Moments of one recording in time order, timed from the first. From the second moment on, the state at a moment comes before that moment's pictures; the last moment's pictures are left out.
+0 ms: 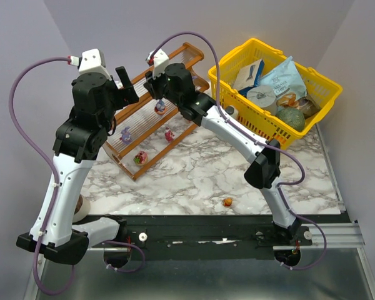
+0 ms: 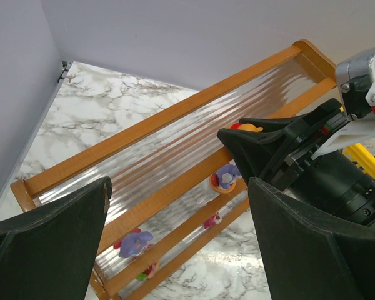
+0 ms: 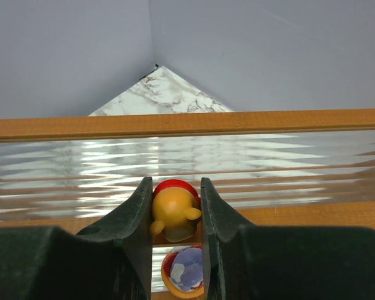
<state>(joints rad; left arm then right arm) -0.34 1.16 1.66 -0.72 -0.40 -0.34 0.86 2.24 2.36 -0.23 0.12 -0.06</state>
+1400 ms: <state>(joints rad) -0.17 1.42 1.76 -0.68 -0.31 -0.37 0.85 2.28 2.37 -0.15 0.16 -0.07</state>
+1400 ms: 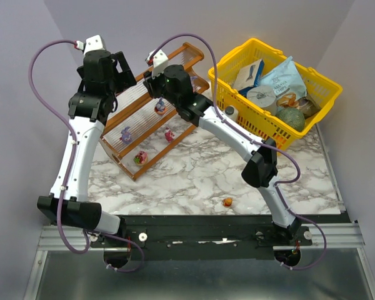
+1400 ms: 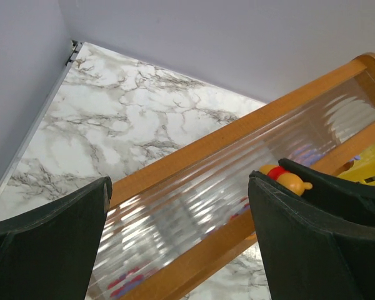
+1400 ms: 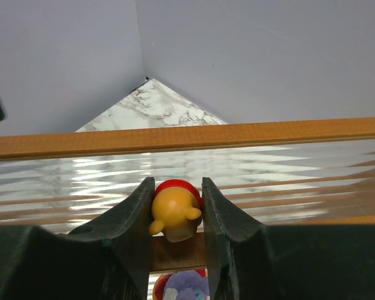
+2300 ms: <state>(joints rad) -0.13 1.46 1.78 -0.67 -0.21 -0.39 0.83 2.28 2.35 -0.16 0.13 -0.07</state>
